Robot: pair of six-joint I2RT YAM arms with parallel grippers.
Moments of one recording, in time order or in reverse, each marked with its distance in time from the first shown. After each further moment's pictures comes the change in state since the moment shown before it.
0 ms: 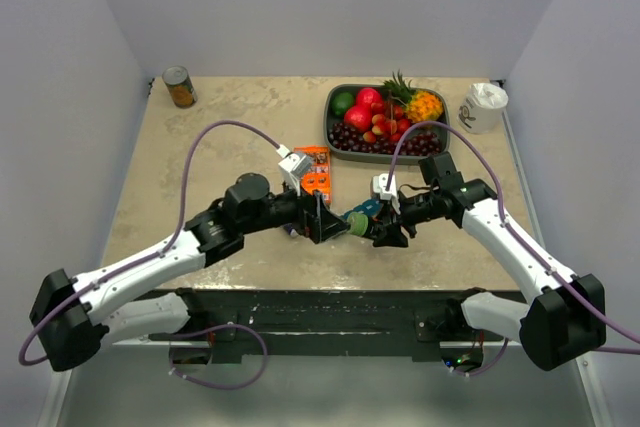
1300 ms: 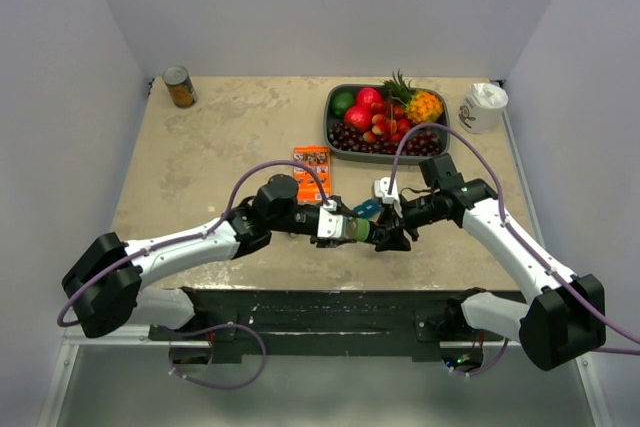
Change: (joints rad) left arm -0.027 0.231 -0.018 0.207 0.366 1.137; right arm -0.004 0.000 0.000 -0.062 -0.029 -0.061
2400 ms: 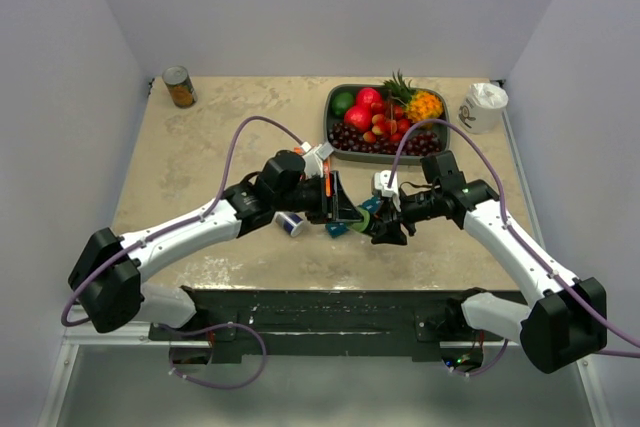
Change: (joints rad) left arm 0.069 0.046 0.222 -0.368 -0.232 -1.447; right arm -0.002 -0.014 0.000 0.099 0.019 0.097
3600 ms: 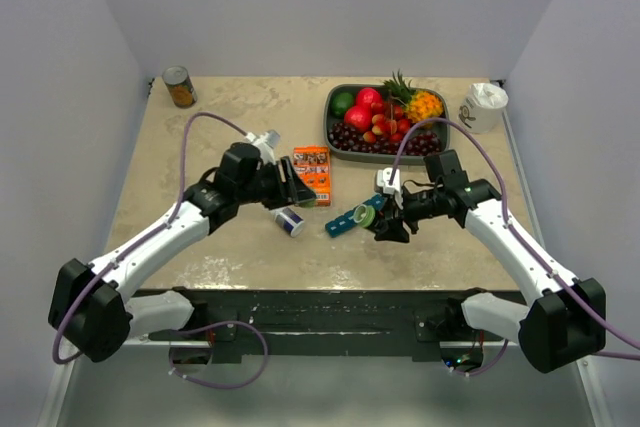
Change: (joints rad) left arm 0.228 -0.146 -0.083 -0.151 -0.072 0.074; right arm -0.023 0.001 0.000 -0.003 0.031 0.005
